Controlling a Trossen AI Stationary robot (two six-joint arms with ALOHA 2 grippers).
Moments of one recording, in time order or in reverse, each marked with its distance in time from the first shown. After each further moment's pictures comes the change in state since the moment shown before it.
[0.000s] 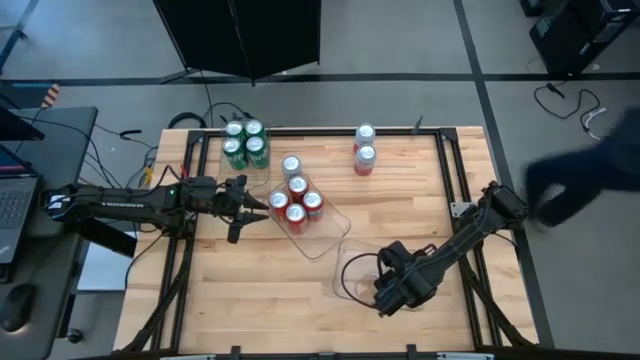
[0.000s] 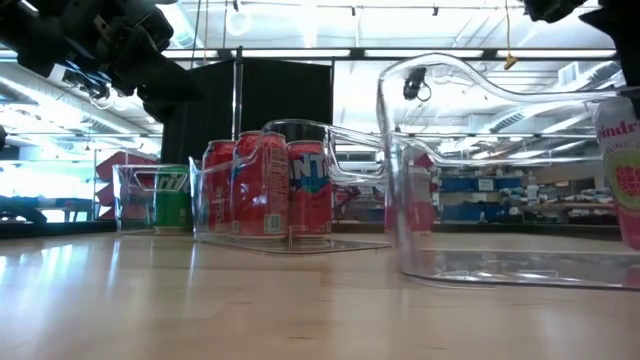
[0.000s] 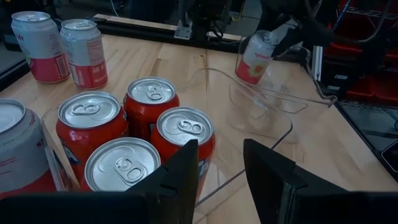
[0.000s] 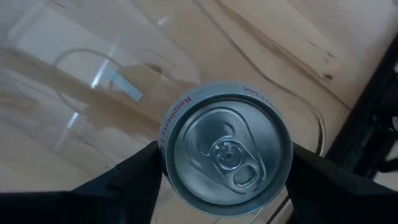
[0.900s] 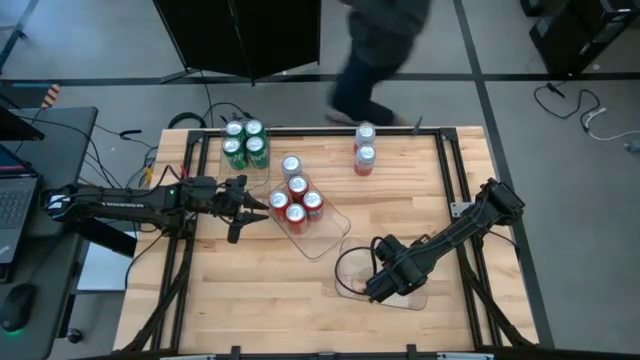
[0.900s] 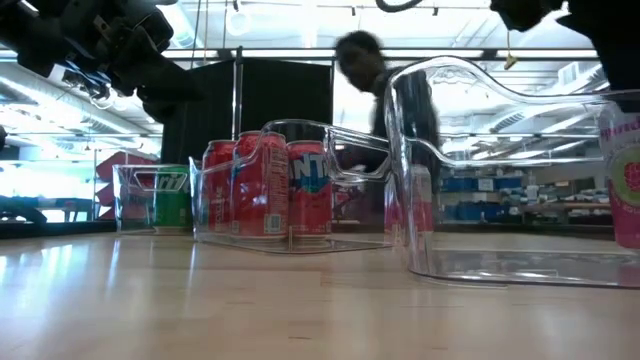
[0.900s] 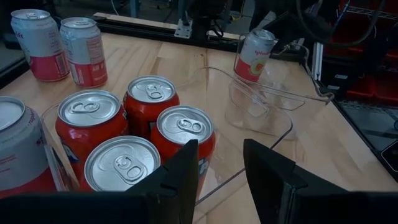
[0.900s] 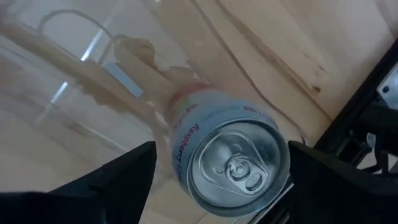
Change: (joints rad) left arm 0.000 0.000 -0.001 -0.003 0.000 -0.005; right arm -0.086 -0.005 0.035 -0.043 -0.055 -0.197
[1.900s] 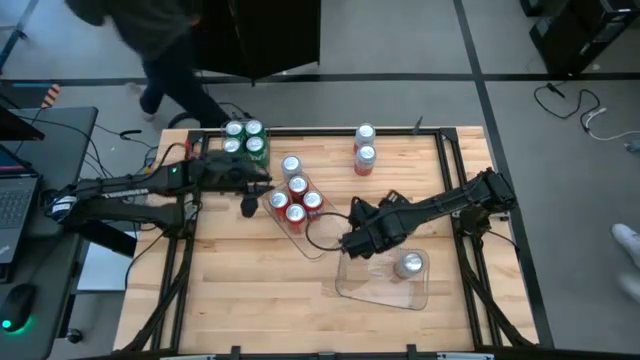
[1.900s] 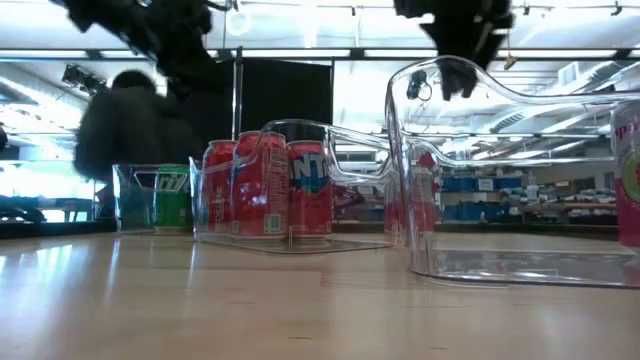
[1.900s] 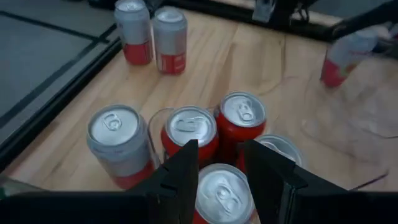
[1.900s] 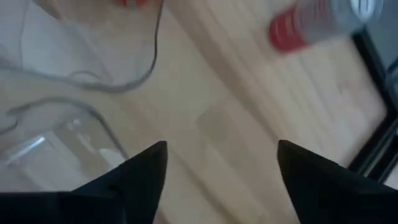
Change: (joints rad) left arm 0.183 0.225 0.368 -0.347 -0.101 0.030; right arm -0.252 -0.002 0.157 0.015 0.380 -0.512
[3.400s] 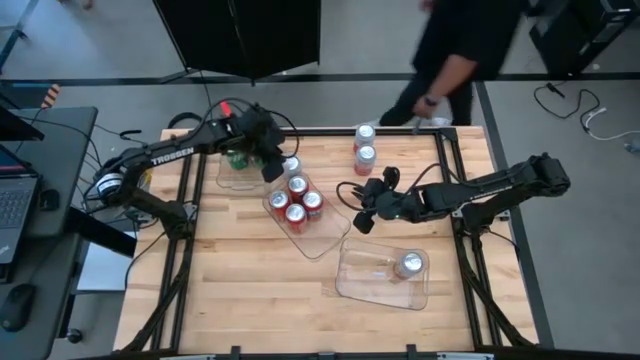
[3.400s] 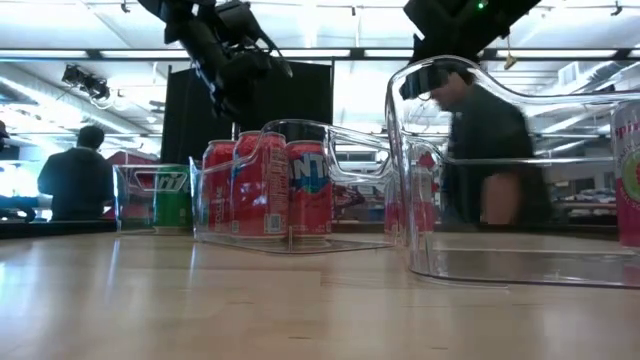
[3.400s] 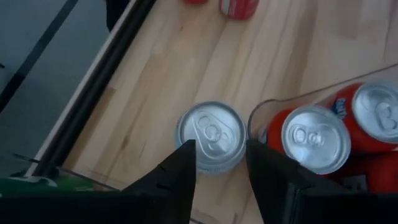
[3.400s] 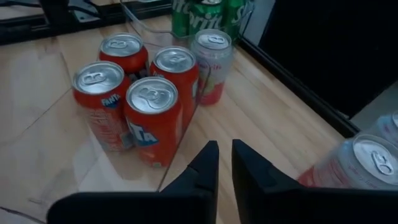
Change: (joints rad) left arm 0.300 0.514 0.463 -0.346 0.102 0.239; right arm -0.155 -0.509 -0.764 1.221 0.197 -0.596
